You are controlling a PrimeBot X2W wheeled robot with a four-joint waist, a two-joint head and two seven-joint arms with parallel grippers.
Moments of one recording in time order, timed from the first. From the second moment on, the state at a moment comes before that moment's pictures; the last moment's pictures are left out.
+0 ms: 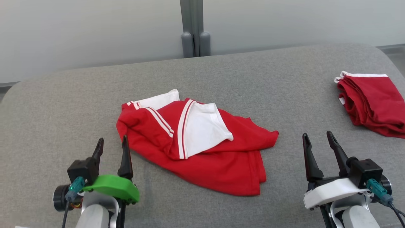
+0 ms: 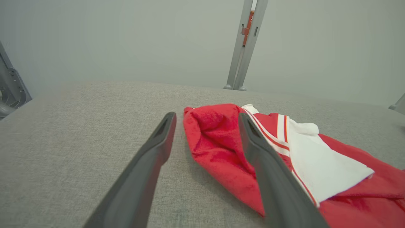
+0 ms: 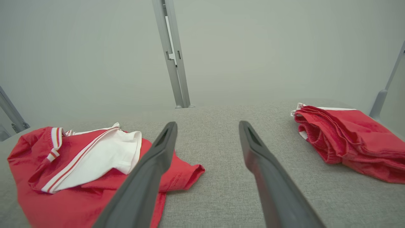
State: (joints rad) left arm -0.24 0.06 -0.11 0.49 -0.30 -0.03 -0.26; right arm -0.05 -0.05 0.00 0.18 0.15 0.13 -0.26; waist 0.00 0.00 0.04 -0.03
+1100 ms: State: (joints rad) left arm -0.04 0.05 -0.16 0.33 -0.32 0.04 -0.26; right arm -0.01 -0.05 0.03 0.24 0.15 0.13 -0.26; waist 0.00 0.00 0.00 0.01
